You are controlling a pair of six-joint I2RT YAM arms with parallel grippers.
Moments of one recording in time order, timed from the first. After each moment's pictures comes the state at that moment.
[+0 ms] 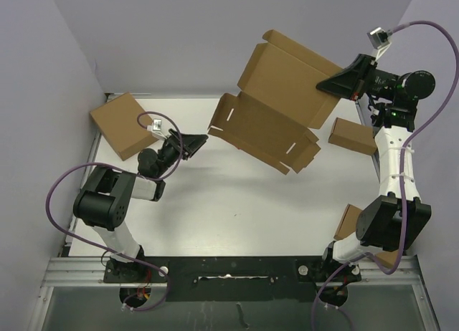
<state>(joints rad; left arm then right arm) -0.26 1.74 0.56 1.37 0.47 -1.28 -0.24 1.52 1.55 0.68 -1.45 1.27</state>
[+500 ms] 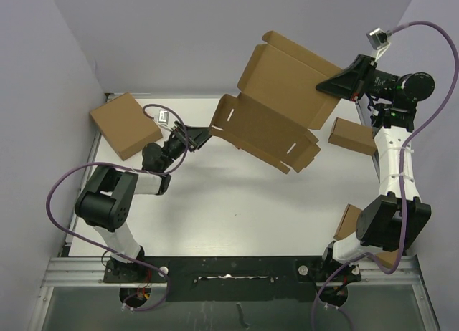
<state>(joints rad) -0.32 1.74 0.66 1.41 0.47 -1.36 -0.24 1.52 1.54 0.72 -1.46 1.31</state>
